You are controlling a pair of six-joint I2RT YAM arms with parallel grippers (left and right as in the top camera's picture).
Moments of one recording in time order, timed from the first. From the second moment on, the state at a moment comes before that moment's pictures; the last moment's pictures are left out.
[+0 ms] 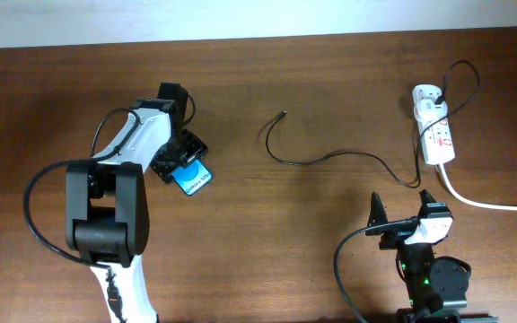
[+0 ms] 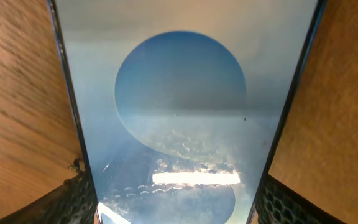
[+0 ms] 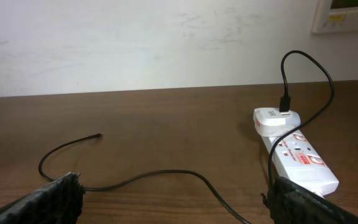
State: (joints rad) left arm -0.14 2.14 1.52 -0.97 0.03 -0.83; right arm 0.00 0.01 0.01 -0.07 -0.05 0.08
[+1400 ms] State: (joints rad) left arm -0.14 2.09 1.84 -1.32 0.12 -0.61; right arm 0.00 0.01 0.01 -0.07 -0.05 0.08
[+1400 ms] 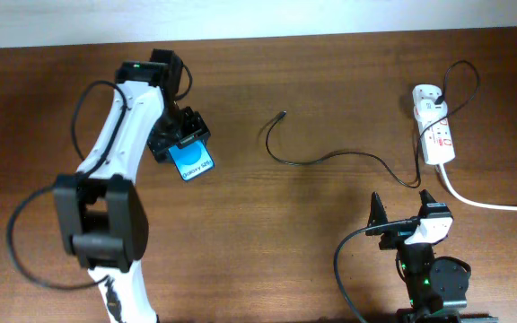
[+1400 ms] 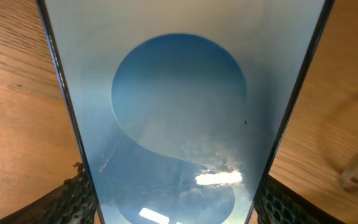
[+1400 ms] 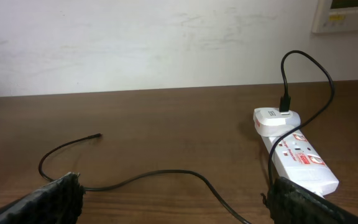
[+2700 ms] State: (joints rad) left arm -0.21 2.02 1.84 -1.21 0.57 -0.61; right arm 0.00 0.01 0.01 -0.07 -0.05 0.08
